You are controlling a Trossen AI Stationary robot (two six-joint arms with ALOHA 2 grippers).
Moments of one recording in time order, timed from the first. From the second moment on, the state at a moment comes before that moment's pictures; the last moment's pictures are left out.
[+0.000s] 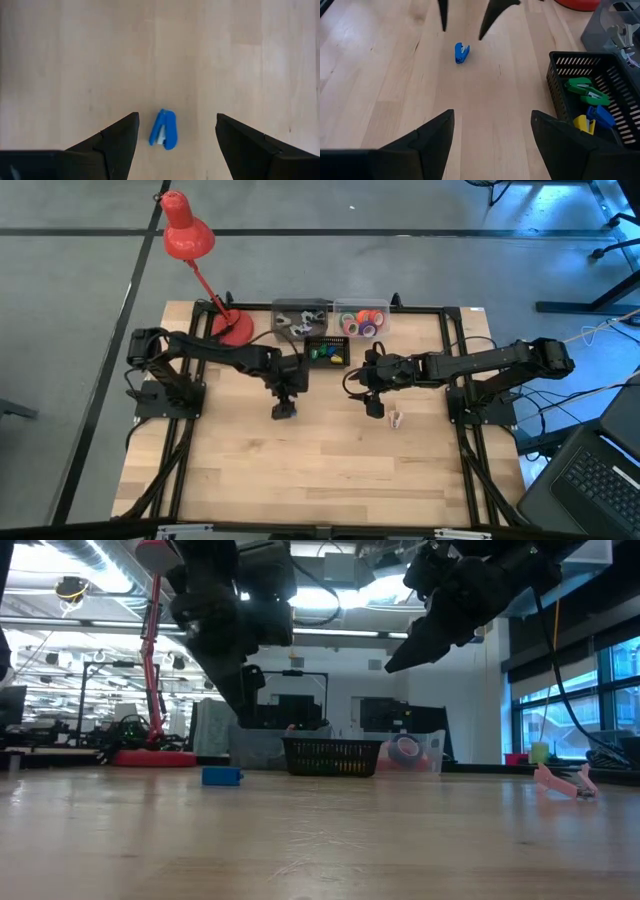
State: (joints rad) left arm 0.09 1.63 1.05 -0.59 0.26 -0.02; right arm 0.02 1.33 0.76 -0.09 0.03 0.00
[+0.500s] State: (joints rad) left arm -0.06 1.68 1.05 -0.61 0.00 0.05; right arm 0.02 1.33 0.76 -0.08 0.03 0.00
